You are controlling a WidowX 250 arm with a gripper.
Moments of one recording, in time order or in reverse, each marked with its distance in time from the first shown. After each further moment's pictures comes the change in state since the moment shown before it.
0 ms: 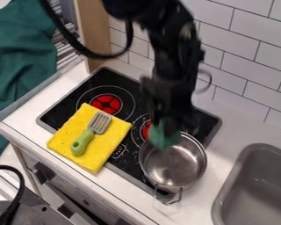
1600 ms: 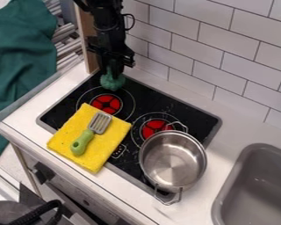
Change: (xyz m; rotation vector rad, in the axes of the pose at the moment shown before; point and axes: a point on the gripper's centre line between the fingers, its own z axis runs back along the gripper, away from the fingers) arm 0.022 0.196 -0.073 0.030 0.063 0.350
